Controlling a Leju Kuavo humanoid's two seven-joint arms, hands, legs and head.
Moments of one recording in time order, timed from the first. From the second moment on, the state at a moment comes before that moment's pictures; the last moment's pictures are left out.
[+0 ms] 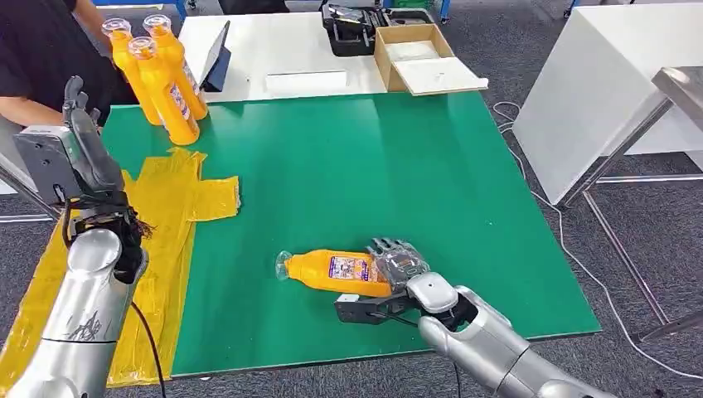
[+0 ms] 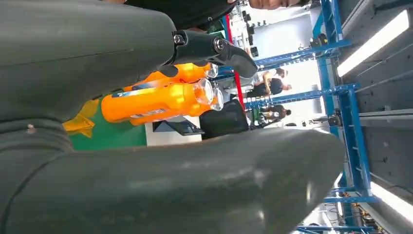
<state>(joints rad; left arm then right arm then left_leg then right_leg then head) -0.53 0.14 -0.17 -1.40 0.06 0.45 -0.22 -0.51 -0.21 0.95 -1.18 0.87 0.25 0.33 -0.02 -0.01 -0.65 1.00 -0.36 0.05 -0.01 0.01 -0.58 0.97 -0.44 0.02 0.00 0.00</state>
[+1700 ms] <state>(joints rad) -0.50 0.04 -0.41 -1.62 0.53 0.32 -0.03 -0.52 -0.10 0.45 -1.49 0.30 -0.33 0.00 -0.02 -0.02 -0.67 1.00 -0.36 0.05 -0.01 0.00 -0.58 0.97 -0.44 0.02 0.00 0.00</state>
